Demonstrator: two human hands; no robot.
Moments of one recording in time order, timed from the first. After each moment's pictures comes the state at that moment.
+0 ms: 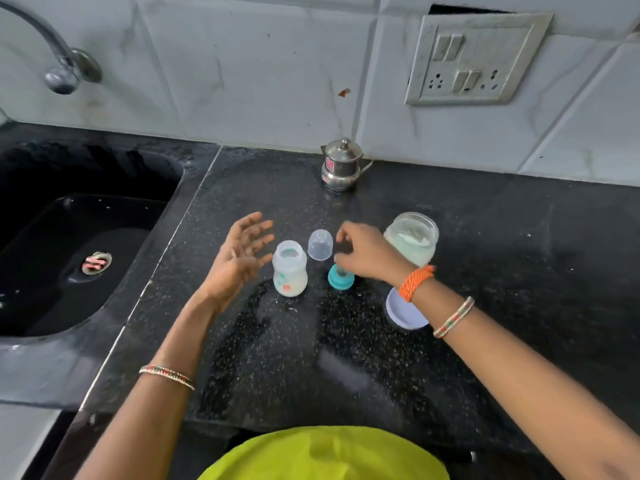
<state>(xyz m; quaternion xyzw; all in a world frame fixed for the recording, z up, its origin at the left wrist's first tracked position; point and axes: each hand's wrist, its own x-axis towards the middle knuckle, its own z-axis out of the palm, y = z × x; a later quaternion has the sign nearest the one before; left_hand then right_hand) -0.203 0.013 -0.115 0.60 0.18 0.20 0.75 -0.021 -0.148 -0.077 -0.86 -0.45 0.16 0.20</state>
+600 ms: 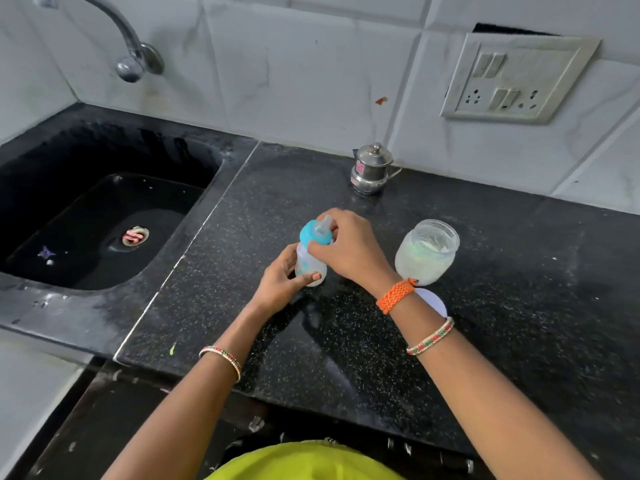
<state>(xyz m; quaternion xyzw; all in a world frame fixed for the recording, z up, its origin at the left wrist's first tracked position) -0.204 -0.036 -0.151 0.68 0.25 0.21 0.66 -0.088 -0.125 -0.048 -0.80 -0.47 0.11 0.35</state>
